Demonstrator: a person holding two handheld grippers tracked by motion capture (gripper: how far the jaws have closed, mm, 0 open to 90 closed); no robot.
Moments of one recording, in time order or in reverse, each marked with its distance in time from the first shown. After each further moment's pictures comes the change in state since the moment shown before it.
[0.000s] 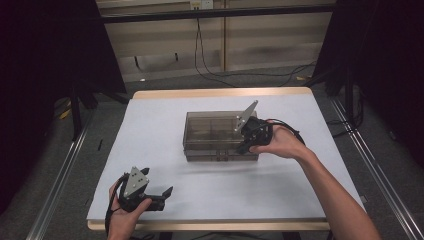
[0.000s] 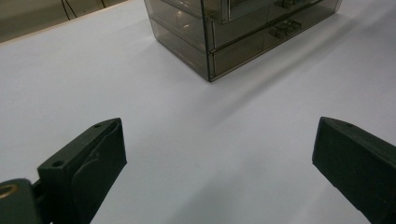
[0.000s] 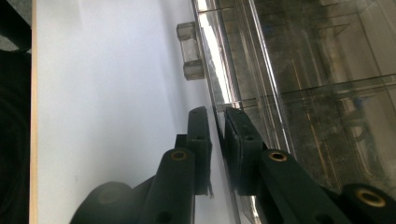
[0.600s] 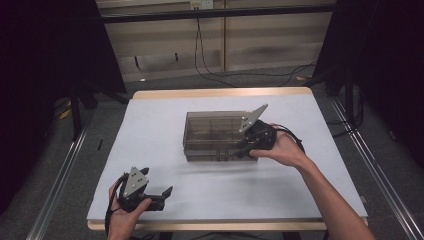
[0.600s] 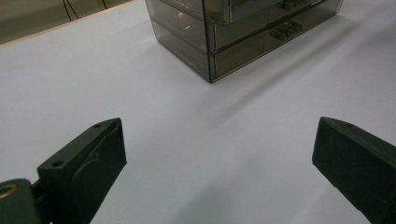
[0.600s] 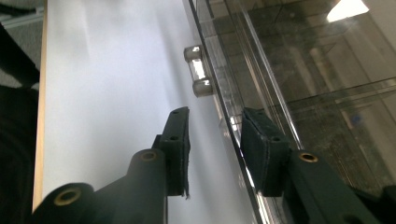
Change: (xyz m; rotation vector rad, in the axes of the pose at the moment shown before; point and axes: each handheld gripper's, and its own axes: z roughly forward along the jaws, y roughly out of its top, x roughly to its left) left arm 0.000 0.000 -0.001 -0.002 0.007 -0.002; right arm 0.011 -0.012 -0.002 -0.145 -0.026 0.056
